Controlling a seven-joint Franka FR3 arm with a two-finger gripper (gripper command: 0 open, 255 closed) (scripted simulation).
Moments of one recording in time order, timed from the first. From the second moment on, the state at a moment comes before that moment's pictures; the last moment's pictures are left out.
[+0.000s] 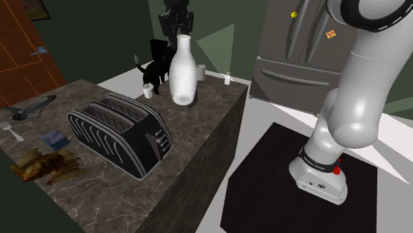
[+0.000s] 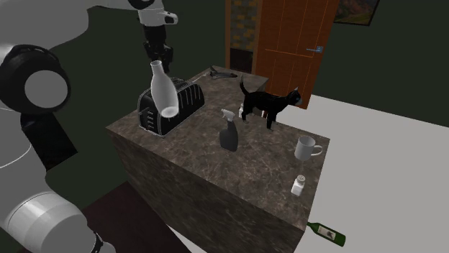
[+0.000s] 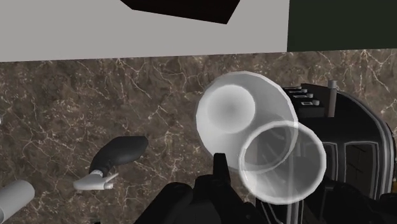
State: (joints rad) arm 0.28 0.11 0.10 -1.36 0.01 1.47 0.26
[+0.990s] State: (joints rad) arm 0.28 0.05 0.10 -1.64 0.01 1.69 0.25
